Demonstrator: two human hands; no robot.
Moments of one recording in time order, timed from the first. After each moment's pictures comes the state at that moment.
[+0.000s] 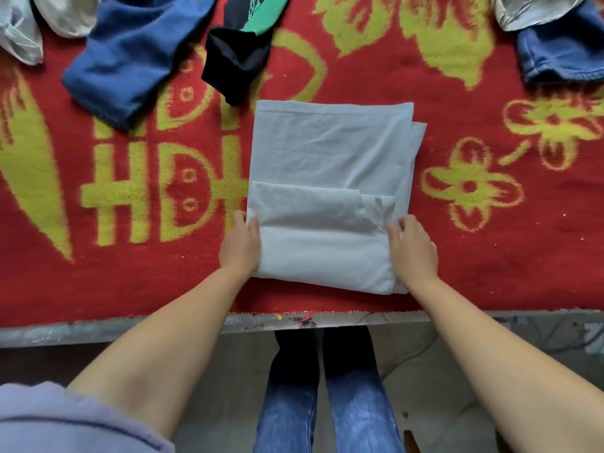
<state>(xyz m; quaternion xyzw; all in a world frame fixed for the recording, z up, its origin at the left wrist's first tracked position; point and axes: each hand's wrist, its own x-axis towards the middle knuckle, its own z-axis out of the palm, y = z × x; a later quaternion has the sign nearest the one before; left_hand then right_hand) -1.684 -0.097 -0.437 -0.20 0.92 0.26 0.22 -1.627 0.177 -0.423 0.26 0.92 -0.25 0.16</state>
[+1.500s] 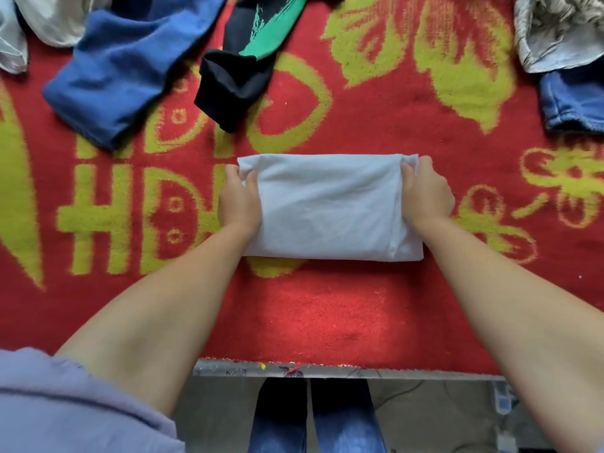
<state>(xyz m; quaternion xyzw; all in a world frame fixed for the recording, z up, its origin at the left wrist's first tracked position) -1.808 -0.062 -0.448 -0.25 0.90 0.35 0.07 -1.793 0.217 -0.437 0.27 0.93 -0.20 0.11</state>
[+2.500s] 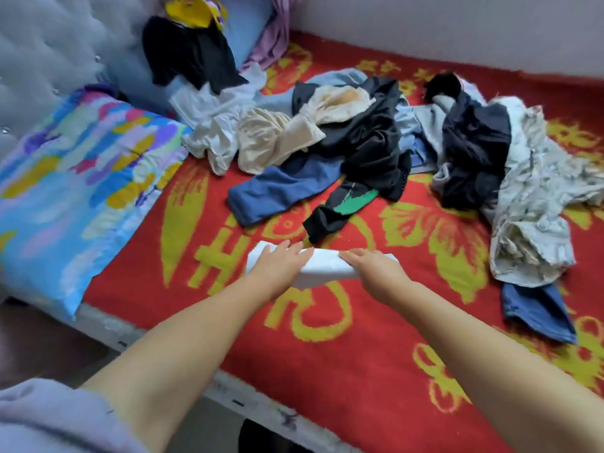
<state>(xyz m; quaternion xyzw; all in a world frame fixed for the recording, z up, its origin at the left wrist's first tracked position) -1.767 -0.110 -0.202 0.09 0.98 -0.04 0.19 -1.826 0.093 -0.192 -0.31 0.92 0.02 0.25</state>
